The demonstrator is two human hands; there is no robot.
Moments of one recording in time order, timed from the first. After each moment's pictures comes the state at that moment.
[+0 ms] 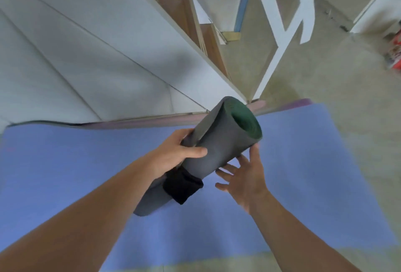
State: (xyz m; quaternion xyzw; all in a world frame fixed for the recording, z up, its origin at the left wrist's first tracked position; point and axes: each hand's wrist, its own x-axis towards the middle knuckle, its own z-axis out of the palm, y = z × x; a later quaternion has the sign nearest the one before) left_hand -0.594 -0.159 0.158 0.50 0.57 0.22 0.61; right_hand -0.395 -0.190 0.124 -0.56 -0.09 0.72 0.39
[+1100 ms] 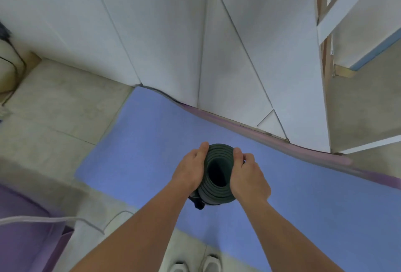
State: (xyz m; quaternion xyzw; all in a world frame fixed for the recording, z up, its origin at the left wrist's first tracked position) left_hand -0.840 -0.251 0.251 0.18 0.76 0.34 0.52; right_hand -0.713 -0.195 0.270 -0.70 -0.62 0.35 -0.04
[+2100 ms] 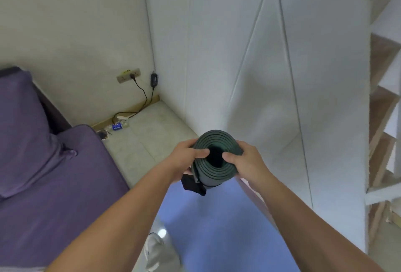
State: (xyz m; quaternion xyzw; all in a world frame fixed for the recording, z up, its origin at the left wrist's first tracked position) left_hand -1.079 -0.409 0.604 0.06 0.68 0.60 0.43; right_hand -0.972 -0.251 0.616 -0.33 -0.73 0.60 0.01
